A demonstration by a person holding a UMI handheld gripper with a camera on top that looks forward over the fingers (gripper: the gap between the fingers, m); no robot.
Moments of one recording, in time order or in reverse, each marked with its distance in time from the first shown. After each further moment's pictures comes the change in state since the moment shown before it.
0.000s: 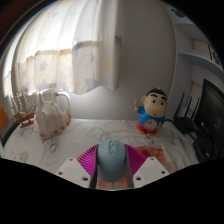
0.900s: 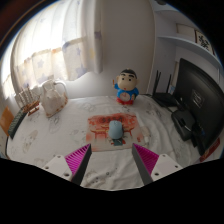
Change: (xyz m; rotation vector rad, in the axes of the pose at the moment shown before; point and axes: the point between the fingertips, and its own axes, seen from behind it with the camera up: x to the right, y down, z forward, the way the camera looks) arm 0.081 0.075 -0.170 -0.210 0.014 0.083
